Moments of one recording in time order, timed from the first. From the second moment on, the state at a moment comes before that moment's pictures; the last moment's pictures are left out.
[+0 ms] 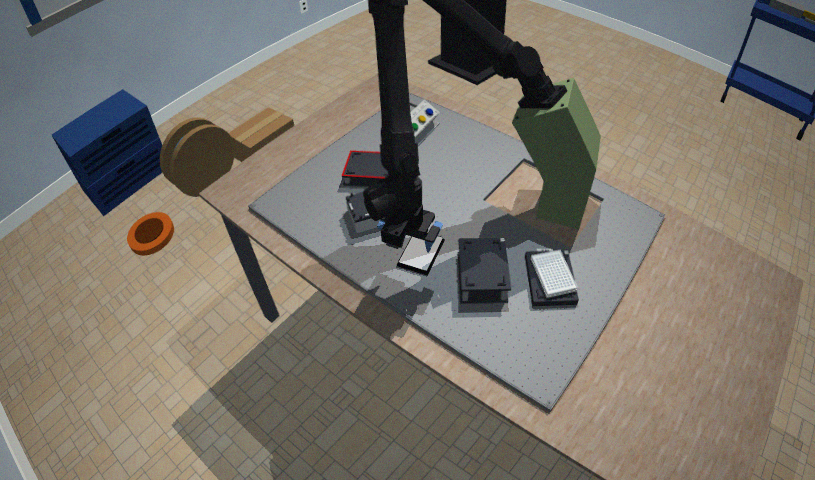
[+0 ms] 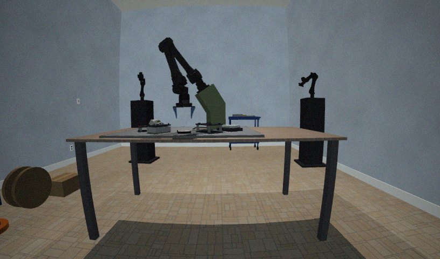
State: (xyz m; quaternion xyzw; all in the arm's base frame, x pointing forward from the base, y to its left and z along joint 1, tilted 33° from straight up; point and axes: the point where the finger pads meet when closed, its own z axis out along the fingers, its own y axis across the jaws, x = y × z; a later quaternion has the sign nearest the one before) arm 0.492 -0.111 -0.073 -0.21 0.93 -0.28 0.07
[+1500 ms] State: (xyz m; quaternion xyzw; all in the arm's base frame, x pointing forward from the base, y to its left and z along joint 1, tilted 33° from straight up) arm 0.385 -0.103 -0.036 -0.46 0.84 -0.28 -0.01
